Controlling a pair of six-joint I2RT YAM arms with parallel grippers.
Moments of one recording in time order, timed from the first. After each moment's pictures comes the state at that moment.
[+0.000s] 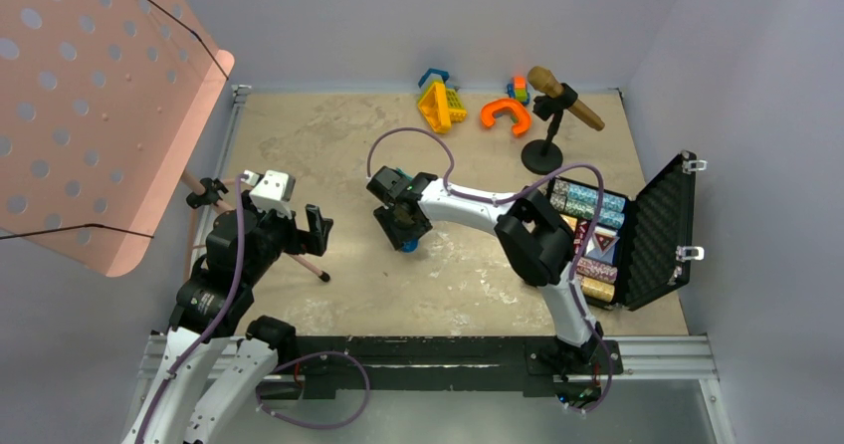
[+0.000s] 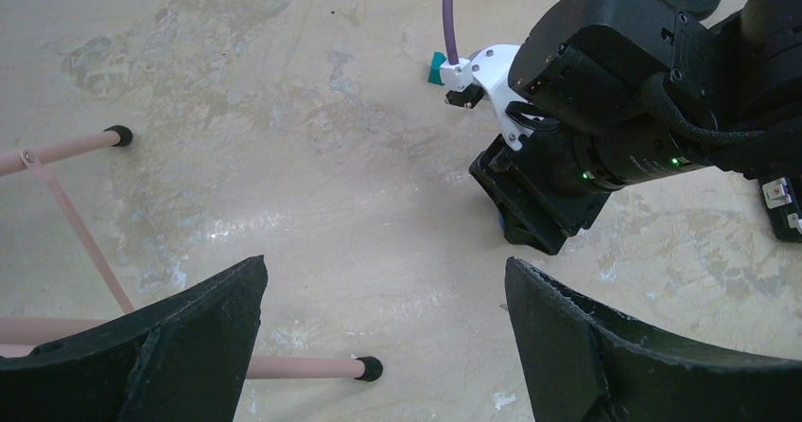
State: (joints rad) left arm -0.34 0.50 0.80 -0.65 -0.02 -0.13; right arm 0.92 2.13 1.63 -0.74 0.11 0.33
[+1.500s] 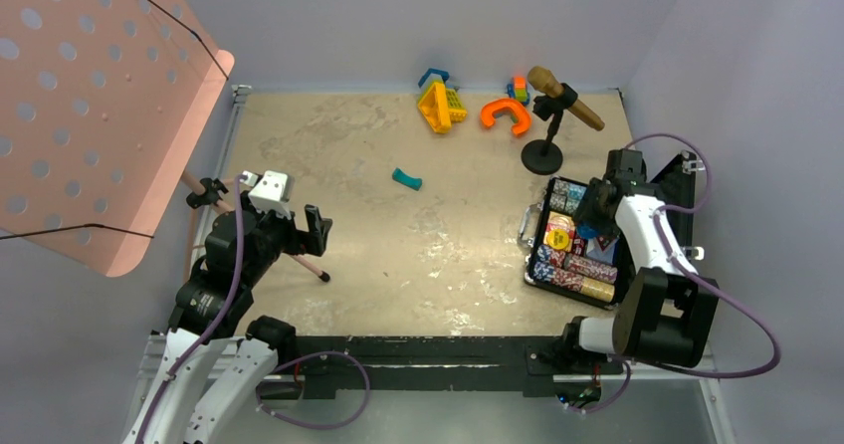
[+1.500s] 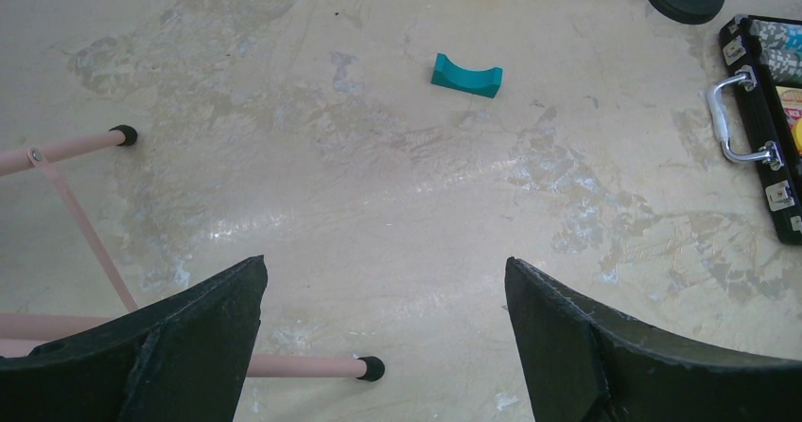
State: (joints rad) left arm -0.34 0.50 0.80 -0.65 -0.02 -0.13; right arm -0.20 1.32 0.93 -0.72 0.11 0.30
